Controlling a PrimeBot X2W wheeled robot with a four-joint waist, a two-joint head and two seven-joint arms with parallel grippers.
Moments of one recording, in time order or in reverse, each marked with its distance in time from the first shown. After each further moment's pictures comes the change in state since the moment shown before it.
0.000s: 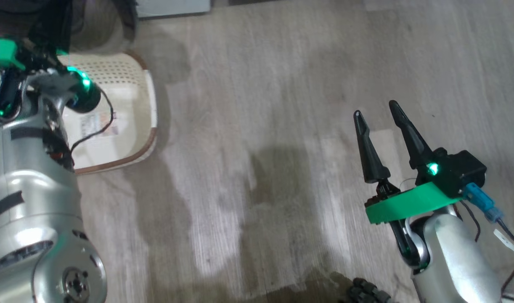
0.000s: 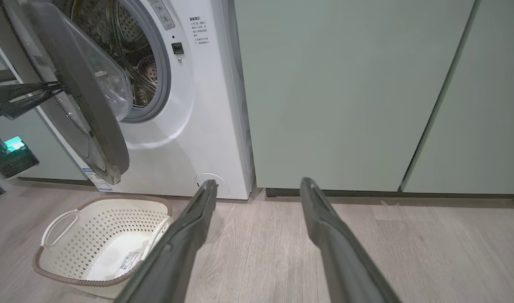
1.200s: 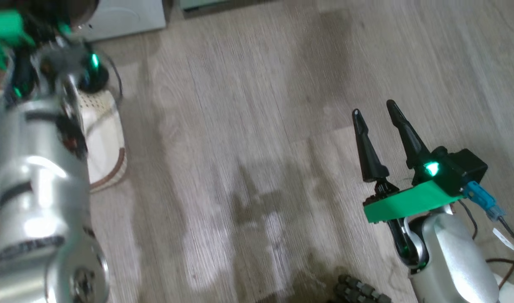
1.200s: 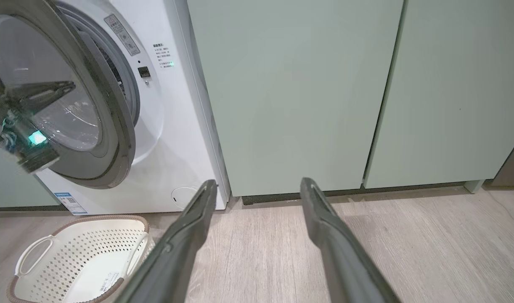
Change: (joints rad) left arm -0.071 0.000 -0.160 0.048 -0.130 0.000 -0.302; right arm -0.007 0.007 0.008 0.005 0.051 0.000 0.000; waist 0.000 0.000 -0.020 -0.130
